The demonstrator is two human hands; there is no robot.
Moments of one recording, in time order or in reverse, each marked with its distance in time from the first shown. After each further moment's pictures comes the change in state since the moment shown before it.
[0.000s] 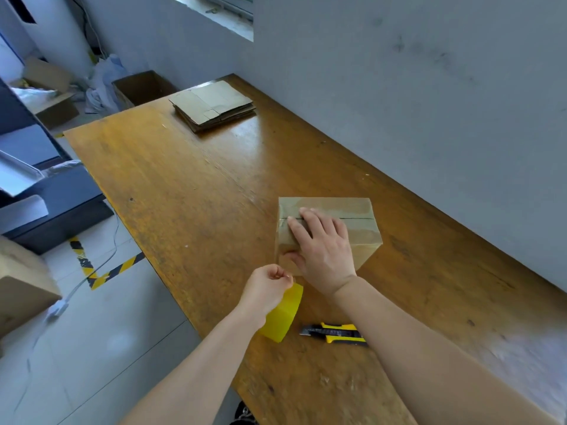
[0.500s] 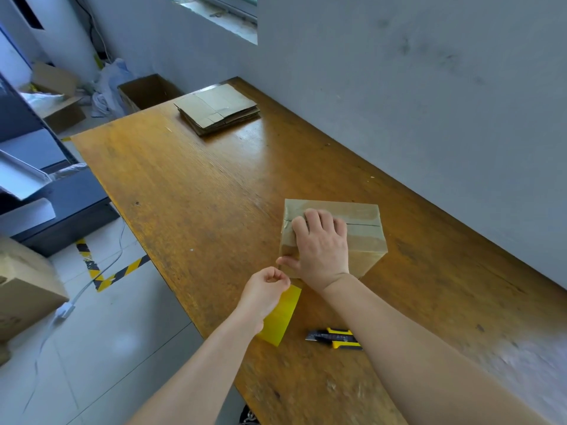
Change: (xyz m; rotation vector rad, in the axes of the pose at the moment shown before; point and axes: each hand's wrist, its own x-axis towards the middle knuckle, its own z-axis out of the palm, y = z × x) left_hand 0.000 0.001 -0.013 0.041 -0.042 -0.059; right_hand 0.019 -0.017 -0.002 -0.059 0.005 0.102
